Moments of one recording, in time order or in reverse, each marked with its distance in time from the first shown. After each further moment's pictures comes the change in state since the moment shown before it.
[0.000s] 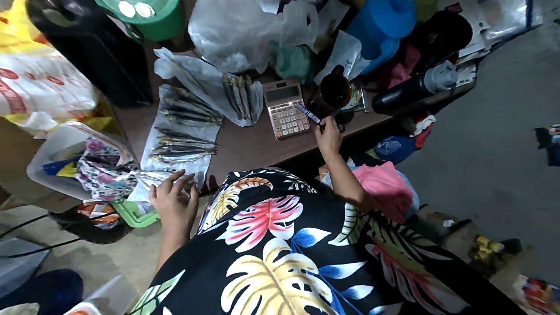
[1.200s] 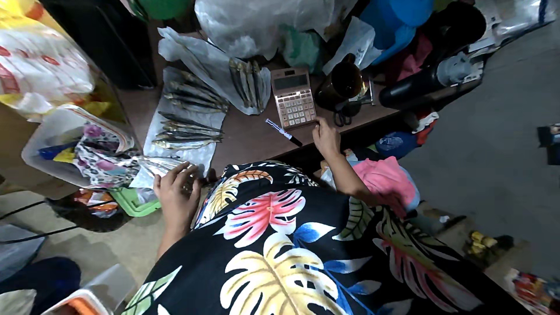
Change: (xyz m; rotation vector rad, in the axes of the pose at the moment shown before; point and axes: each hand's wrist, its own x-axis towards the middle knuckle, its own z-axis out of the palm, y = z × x) left_hand -0.014 -0.016 -0.005 -0.055 -0.065 0.014; right_hand -0.081 -0.077 -0.088 -0.042 -0.380 -0.067
